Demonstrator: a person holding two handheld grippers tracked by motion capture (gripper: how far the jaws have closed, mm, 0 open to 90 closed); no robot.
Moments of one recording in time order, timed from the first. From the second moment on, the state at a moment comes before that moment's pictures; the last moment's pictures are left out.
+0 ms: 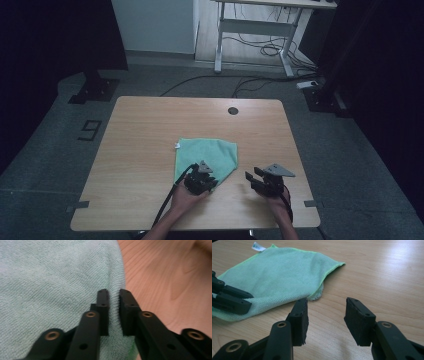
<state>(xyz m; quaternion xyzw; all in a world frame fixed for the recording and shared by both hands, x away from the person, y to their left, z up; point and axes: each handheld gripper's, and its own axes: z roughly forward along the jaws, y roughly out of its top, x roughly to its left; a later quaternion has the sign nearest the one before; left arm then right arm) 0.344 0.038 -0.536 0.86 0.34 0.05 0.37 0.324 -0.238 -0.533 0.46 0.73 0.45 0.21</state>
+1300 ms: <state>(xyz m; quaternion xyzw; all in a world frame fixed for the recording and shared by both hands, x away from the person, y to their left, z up) 0.399 0.125 -0.540 0.80 0.45 0.01 0.41 0.332 -0.190 -0.537 0.40 0.77 0.46 0.19</state>
